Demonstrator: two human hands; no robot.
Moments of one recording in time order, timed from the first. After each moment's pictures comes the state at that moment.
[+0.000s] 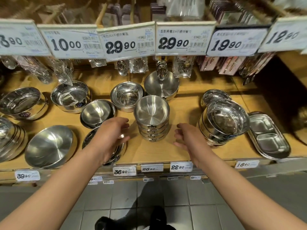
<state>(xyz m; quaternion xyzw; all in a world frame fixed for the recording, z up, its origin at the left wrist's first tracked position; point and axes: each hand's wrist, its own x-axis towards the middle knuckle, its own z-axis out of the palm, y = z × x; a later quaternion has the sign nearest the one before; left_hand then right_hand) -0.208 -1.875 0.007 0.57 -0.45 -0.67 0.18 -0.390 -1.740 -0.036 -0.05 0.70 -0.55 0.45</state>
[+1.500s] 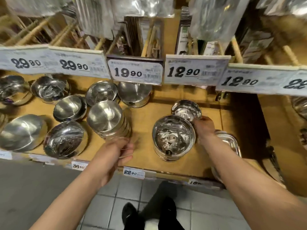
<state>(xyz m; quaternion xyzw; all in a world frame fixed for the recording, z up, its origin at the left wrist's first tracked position) -0.334 -1.752 0.005 0.60 -0.38 -0.68 0.20 -0.622 -1.722 -0.064 -0.04 0.80 -0.47 0.37</state>
